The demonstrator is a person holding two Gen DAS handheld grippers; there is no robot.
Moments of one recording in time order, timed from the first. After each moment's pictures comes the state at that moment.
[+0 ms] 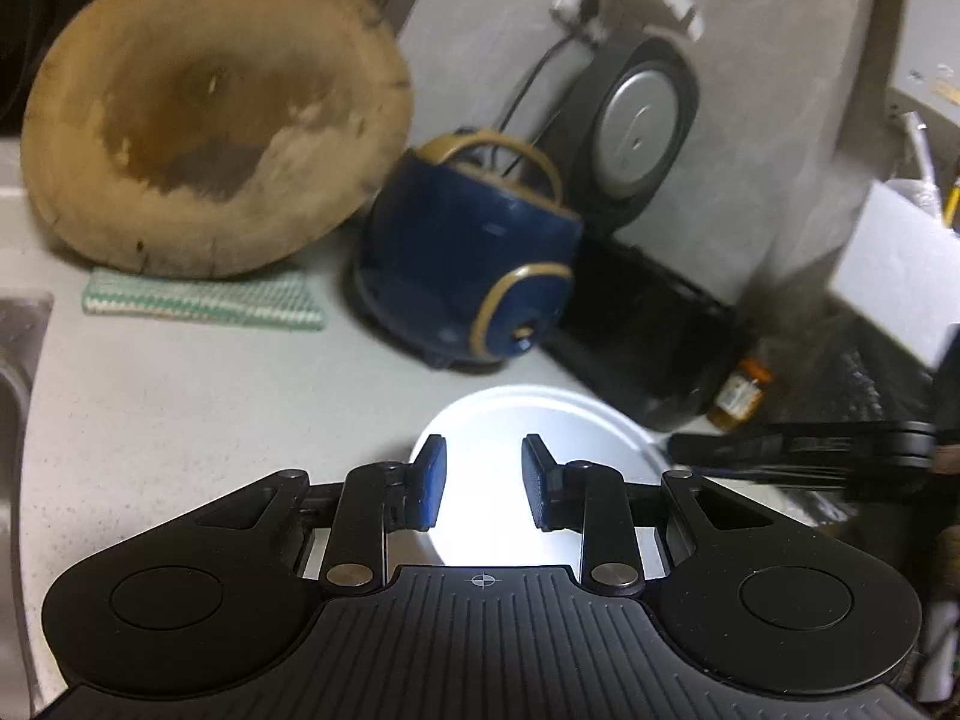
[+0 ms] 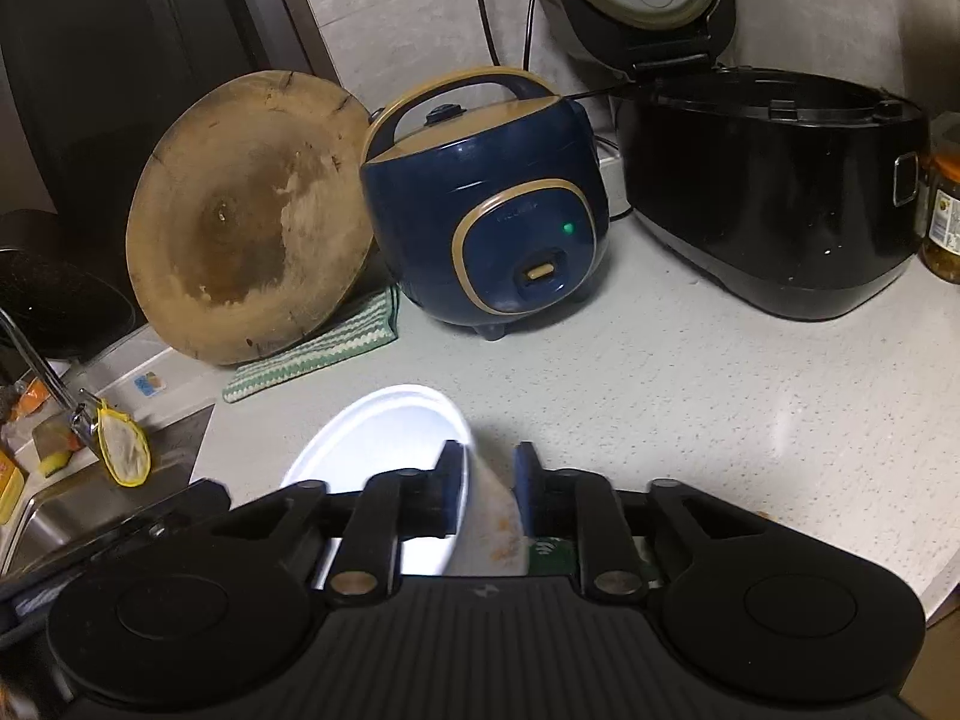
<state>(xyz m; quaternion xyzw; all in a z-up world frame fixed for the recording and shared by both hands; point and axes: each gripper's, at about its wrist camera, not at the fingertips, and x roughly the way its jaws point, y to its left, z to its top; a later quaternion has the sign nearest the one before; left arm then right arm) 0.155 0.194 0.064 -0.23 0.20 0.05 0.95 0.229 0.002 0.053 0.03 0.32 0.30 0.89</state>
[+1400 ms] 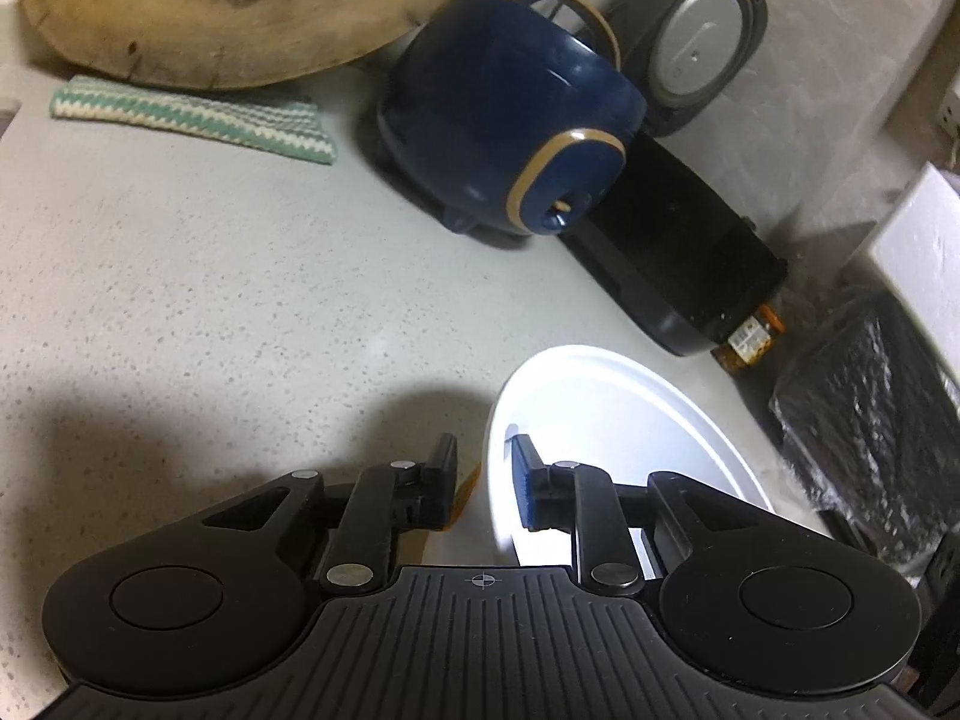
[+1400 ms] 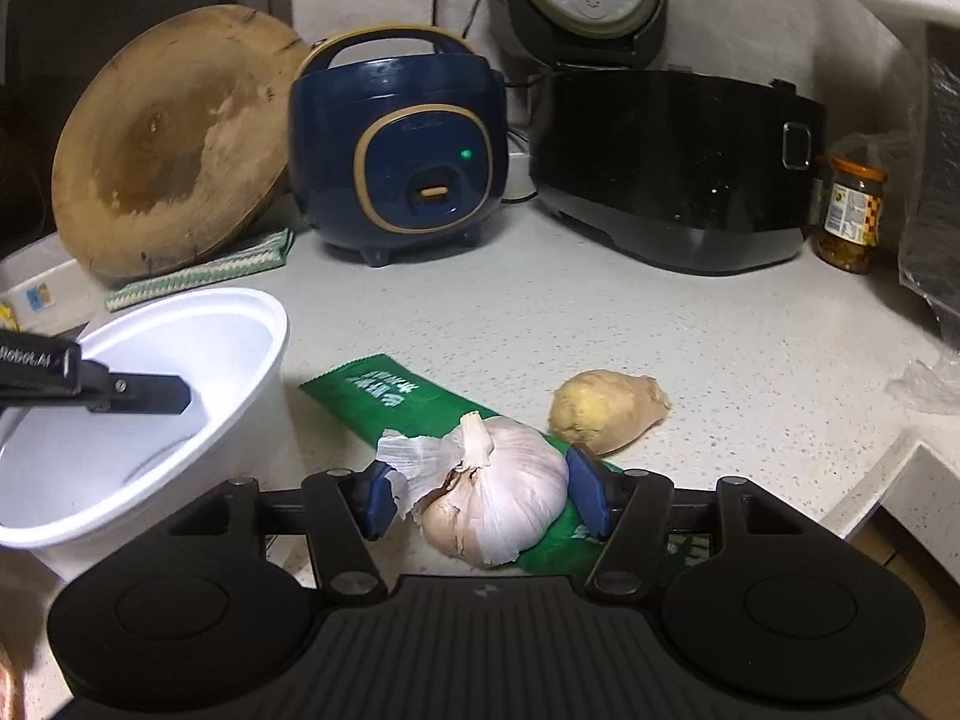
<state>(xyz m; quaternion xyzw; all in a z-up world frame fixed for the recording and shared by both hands) 0.182 0.211 0.001 -0.32 0.28 0.02 0.90 0.181 -0.016 -0.044 -0.05 0.26 0.21 0.94</state>
